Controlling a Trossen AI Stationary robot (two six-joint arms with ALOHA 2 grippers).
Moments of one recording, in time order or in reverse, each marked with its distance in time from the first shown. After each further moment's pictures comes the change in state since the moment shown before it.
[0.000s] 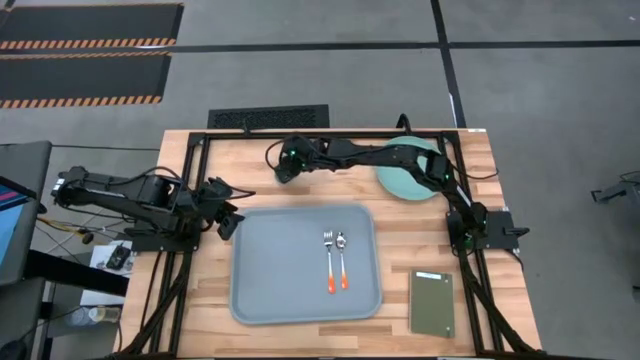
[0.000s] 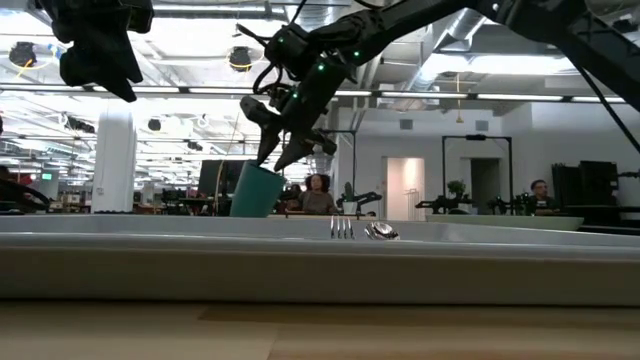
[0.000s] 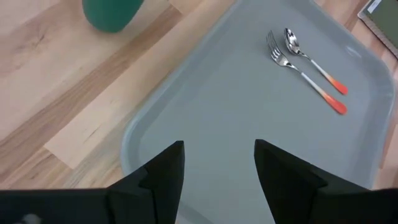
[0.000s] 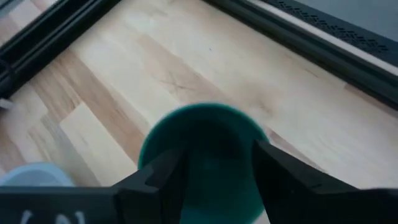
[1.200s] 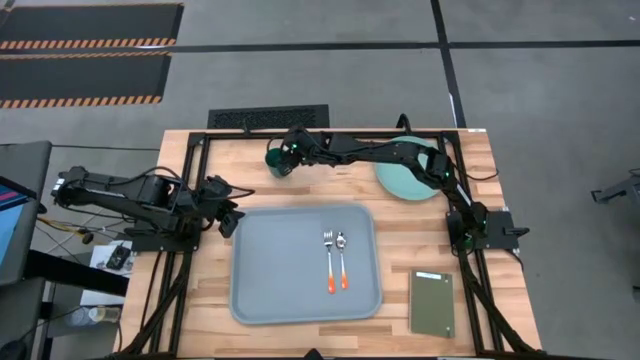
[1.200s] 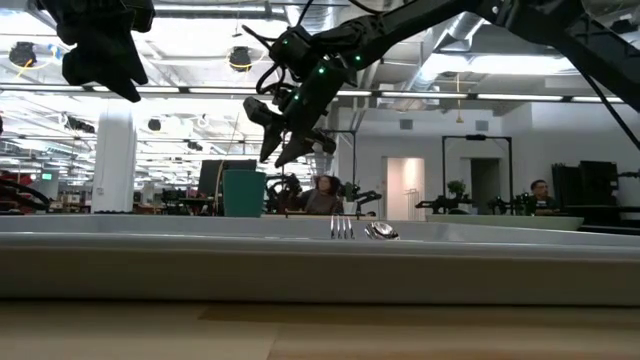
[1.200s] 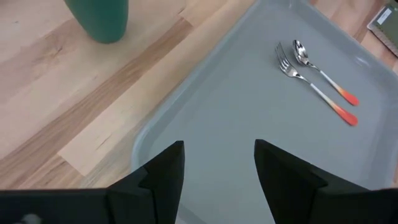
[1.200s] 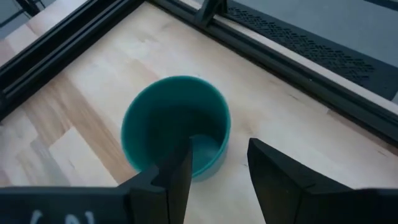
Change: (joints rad) left arm 0.000 0.000 0.000 0.000 -0.053 -0.001; right arm -0.040 0.000 0.000 0.059 0.026 -0.034
